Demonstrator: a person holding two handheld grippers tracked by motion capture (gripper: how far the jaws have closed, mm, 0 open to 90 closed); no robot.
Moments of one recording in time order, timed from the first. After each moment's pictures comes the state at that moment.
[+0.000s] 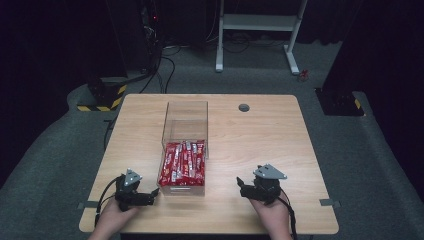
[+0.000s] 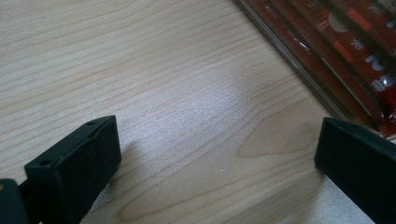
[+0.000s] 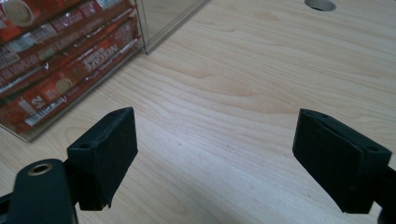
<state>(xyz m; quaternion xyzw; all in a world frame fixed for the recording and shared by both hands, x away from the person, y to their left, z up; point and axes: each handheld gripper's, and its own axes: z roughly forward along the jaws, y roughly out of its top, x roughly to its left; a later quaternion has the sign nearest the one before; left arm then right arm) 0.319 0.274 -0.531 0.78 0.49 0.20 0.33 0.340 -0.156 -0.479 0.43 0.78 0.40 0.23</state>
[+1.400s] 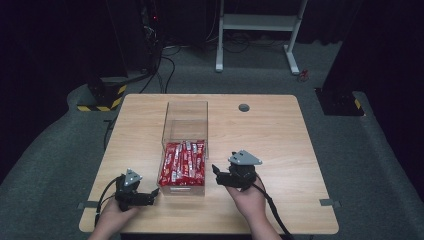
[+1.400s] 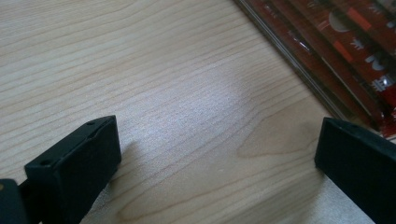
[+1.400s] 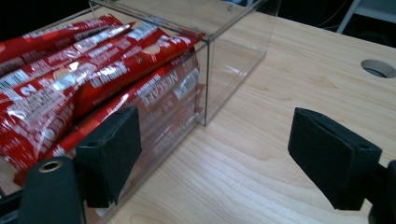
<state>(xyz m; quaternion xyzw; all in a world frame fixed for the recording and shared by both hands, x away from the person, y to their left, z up) 0.319 0.273 -0.531 0.78 0.50 0.21 0.33 0.362 -0.088 -0.447 0.38 0.78 0.44 0.22</state>
